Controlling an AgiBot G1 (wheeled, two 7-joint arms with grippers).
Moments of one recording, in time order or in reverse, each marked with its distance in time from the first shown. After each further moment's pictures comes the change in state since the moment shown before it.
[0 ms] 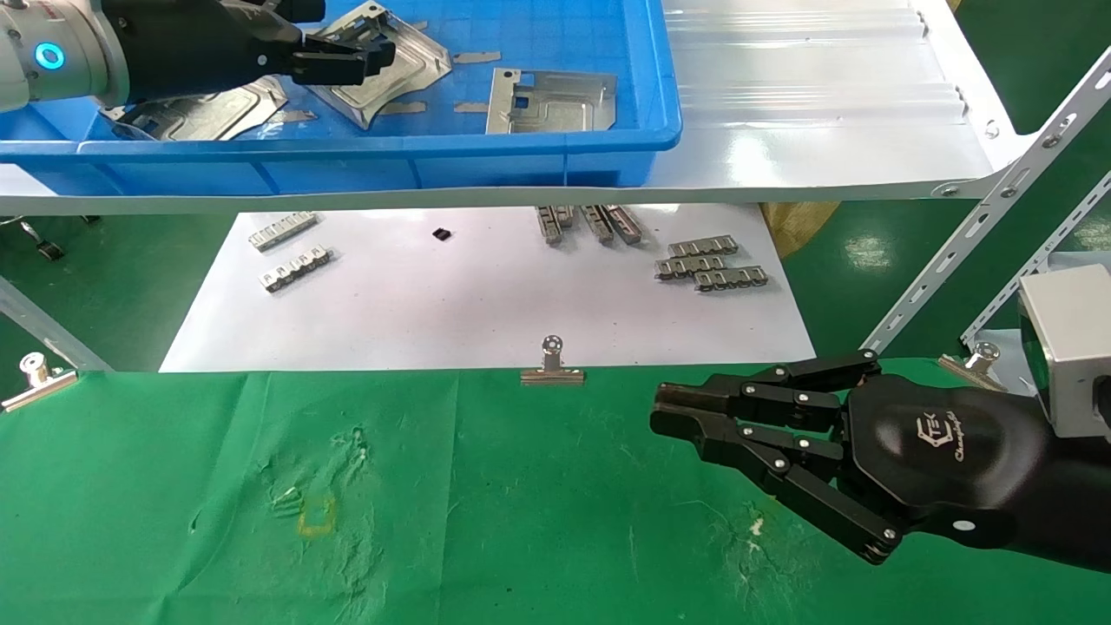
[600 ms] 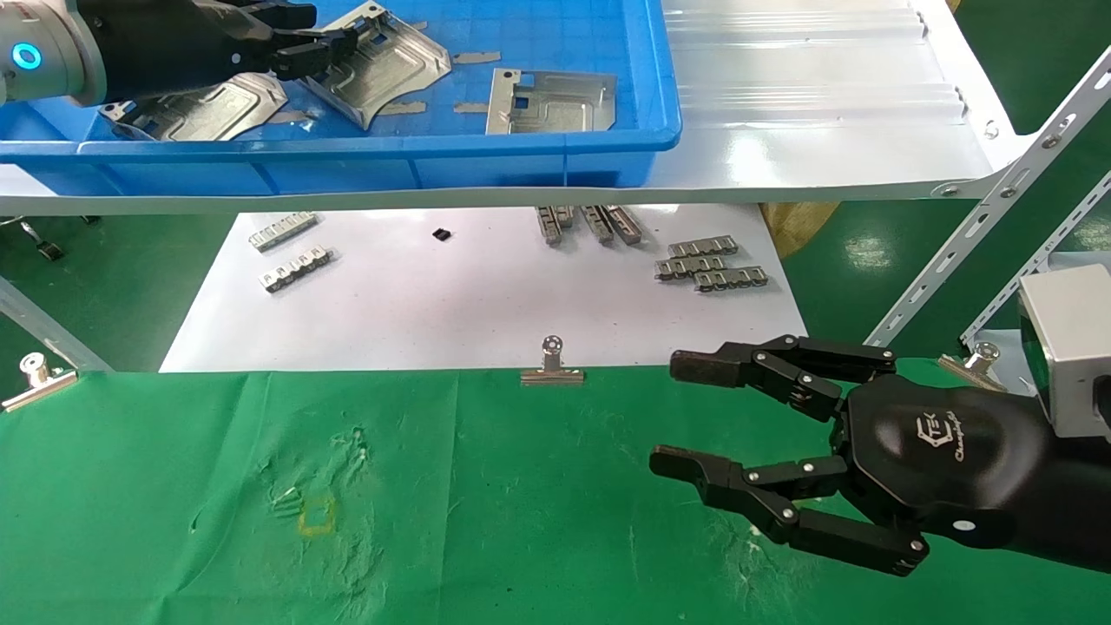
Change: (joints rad) left arm -0.024 0.003 0.004 0.066 0.008 -0.054 0.029; right arm 0.000 0.000 0.000 0.000 0.000 0.000 0.000
